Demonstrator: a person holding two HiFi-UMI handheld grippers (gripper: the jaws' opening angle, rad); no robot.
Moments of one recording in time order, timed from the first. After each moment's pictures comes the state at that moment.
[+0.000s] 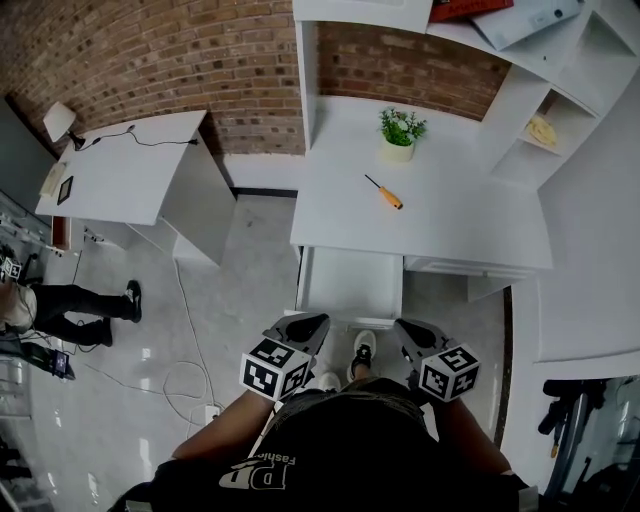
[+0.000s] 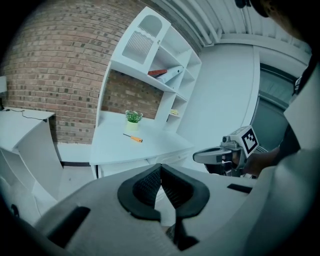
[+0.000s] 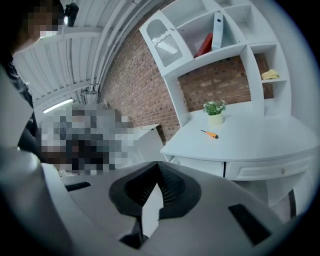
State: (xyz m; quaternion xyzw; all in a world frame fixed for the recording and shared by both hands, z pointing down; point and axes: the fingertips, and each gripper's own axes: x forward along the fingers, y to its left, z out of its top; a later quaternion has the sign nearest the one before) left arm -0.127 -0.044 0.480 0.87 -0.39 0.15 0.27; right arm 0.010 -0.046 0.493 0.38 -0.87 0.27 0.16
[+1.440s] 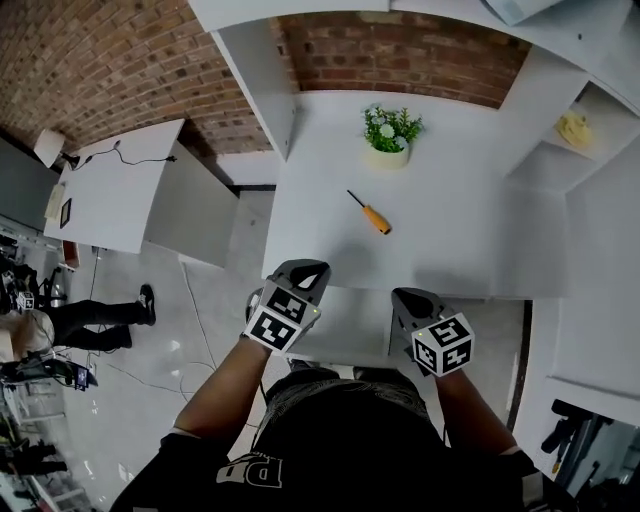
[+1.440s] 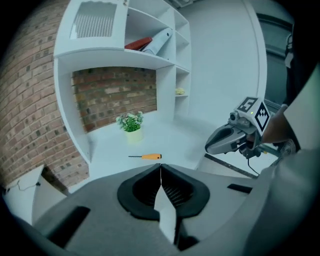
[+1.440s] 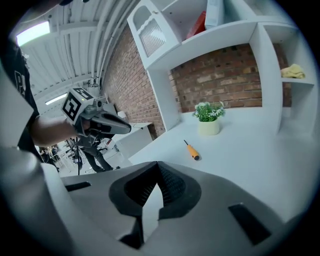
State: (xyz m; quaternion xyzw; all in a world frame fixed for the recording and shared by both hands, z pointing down) left arm -0.050 -0.295 0.511 0.86 -0.37 0.33 0.13; right arm 0.075 -0.262 0.541 0.35 -0.89 0.24 0.20
